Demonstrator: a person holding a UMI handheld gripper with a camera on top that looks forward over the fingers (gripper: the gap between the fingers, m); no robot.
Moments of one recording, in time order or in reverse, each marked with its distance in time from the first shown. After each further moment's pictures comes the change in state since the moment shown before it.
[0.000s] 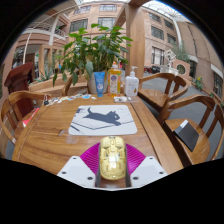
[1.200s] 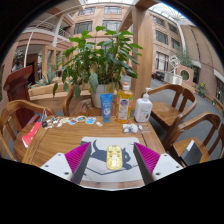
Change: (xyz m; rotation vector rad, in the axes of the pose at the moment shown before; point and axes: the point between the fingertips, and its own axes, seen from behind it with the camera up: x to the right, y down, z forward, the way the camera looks) arm -0.038 -0.147 0.076 0.044 -0.029 -0.036
